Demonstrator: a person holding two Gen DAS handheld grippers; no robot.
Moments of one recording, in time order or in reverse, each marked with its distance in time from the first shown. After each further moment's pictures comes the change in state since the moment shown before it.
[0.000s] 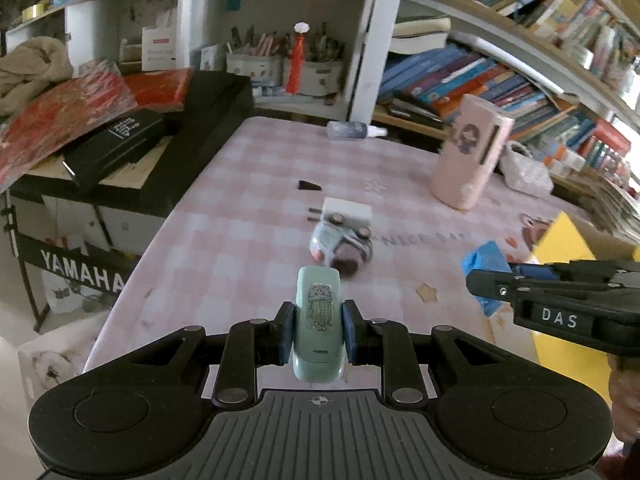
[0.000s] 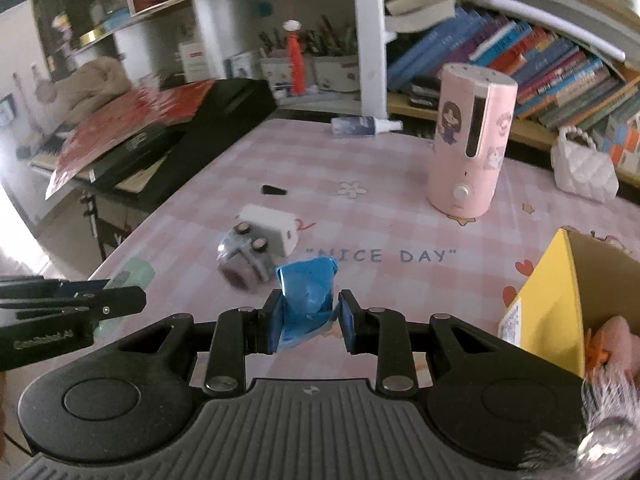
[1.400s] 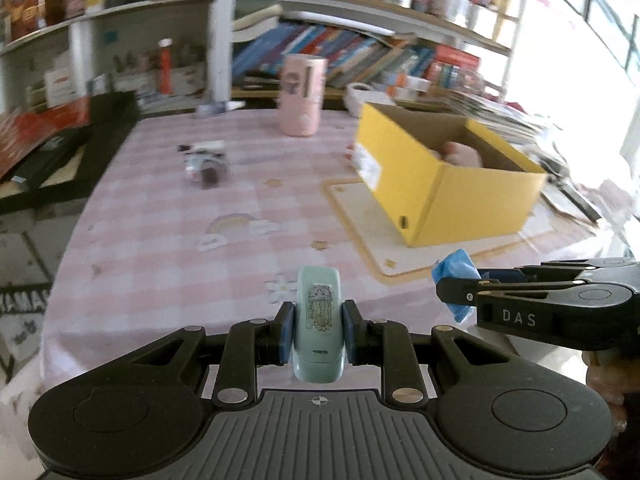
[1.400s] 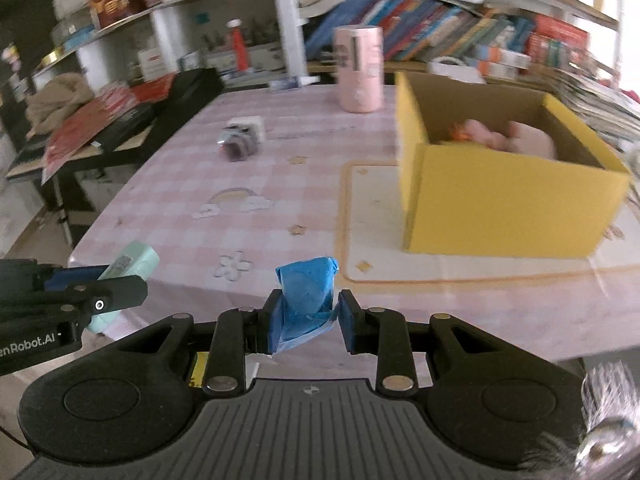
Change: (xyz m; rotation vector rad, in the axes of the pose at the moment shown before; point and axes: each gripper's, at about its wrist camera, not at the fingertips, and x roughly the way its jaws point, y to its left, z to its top) left arm -0.126 -0.049 -0.123 0.290 0.009 -0.269; right arm -0.167 0.057 -0.174 0.251 -0.018 -0.225
